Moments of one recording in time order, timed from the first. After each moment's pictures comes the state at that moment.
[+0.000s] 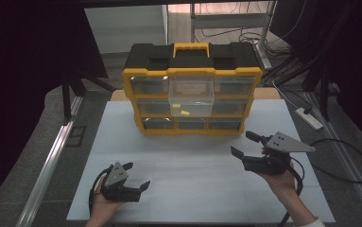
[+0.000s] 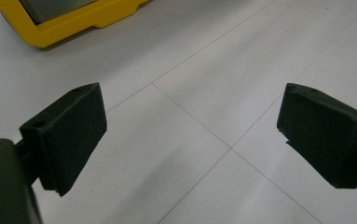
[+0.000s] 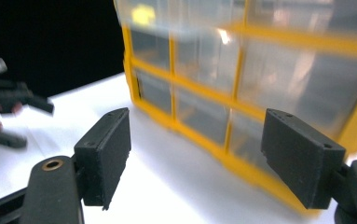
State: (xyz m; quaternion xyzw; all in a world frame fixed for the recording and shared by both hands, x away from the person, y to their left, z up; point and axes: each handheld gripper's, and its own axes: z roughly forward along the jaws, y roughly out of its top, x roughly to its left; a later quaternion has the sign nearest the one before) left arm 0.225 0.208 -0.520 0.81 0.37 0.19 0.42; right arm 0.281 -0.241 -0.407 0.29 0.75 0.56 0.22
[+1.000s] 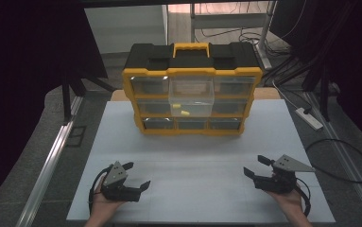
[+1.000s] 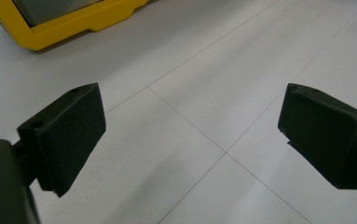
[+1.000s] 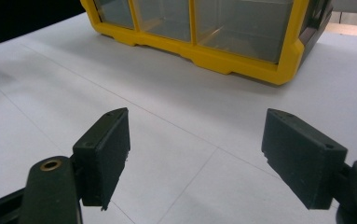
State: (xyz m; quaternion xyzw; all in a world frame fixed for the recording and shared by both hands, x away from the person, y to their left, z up) left arm 0.226 0.209 -0.520 0.80 0.36 0.18 0.43; right arm 0.272 -0.291 -0.494 0.37 0.76 0.50 0.20
